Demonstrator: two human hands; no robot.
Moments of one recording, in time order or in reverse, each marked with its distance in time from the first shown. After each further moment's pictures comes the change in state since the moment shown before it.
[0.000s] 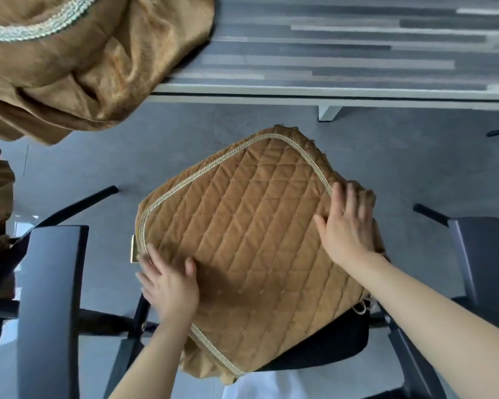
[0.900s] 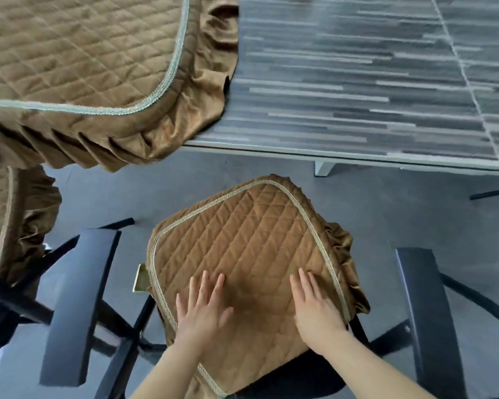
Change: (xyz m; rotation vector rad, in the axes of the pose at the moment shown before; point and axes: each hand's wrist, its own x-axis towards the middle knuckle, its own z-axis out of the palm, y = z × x) left_hand -0.063 0.006 0.003 0.623 -0.329 0.585; right_hand -0.104 0.004 -0.002 -0.012 -0.311 -0.348
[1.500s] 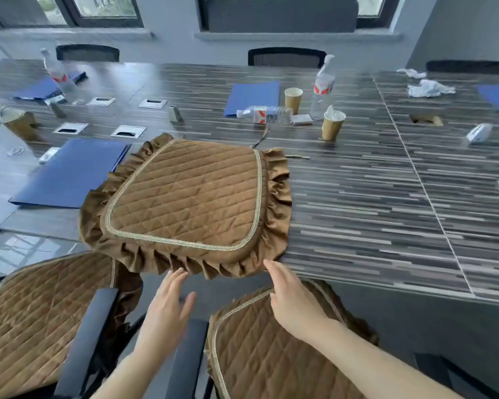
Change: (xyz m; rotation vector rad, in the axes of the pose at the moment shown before) left_hand -0.096 -0.112 -0.317 -0.462 0.569 0.002; right_hand -0.017 -0.181 -0.292 0.344 0.351 -0.304
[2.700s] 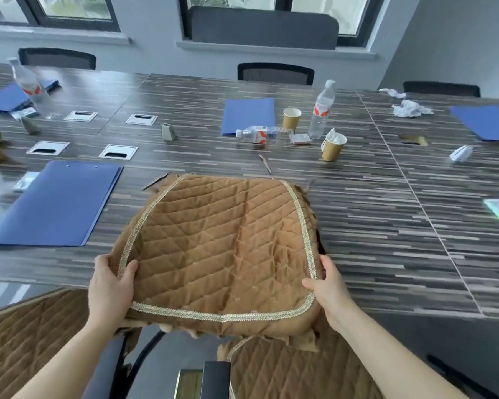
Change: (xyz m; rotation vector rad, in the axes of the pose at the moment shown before) left_hand 0.154 -0.073 -0.123 -0.345 0.338 -0.311; right_hand 0.090 -0.031 -0.051 0.875 0.355 0.650
